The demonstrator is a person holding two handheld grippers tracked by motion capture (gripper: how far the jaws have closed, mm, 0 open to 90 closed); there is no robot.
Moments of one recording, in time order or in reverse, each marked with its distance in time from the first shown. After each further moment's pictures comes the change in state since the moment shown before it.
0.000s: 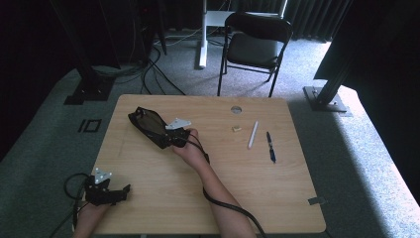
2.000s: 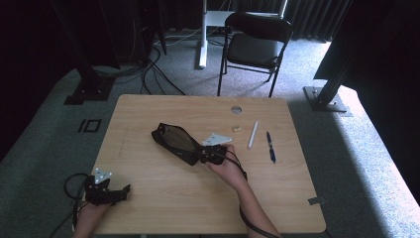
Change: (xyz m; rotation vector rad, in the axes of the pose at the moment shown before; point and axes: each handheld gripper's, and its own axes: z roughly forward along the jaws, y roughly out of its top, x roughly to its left) left arm 0.000 0.000 0.000 0.001 0.000 0.001; right arm -0.031 -0.065 -0.114 0.032 0.018 0.033
